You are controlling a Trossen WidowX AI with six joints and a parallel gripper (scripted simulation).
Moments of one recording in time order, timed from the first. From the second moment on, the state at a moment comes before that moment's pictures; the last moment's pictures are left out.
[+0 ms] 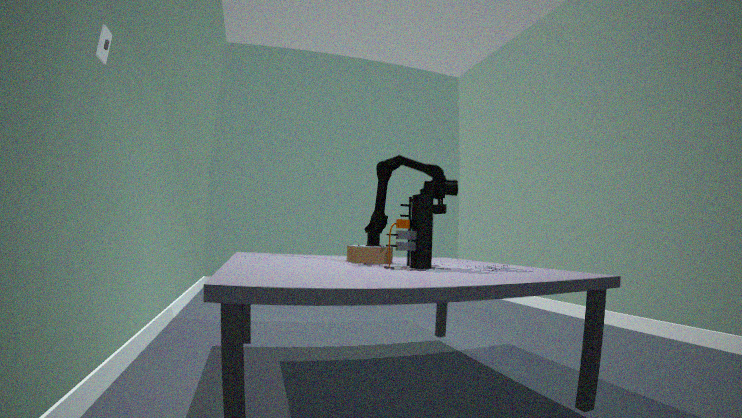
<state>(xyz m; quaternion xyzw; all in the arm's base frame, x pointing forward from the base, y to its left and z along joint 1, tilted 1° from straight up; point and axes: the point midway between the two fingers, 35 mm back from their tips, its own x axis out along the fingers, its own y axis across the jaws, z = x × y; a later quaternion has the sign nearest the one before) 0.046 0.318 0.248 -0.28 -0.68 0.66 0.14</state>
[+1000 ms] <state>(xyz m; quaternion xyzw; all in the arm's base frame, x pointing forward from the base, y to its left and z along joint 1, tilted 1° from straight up) 0.138 0.335 0.191 -0.49 -0.76 0.40 -0.13</state>
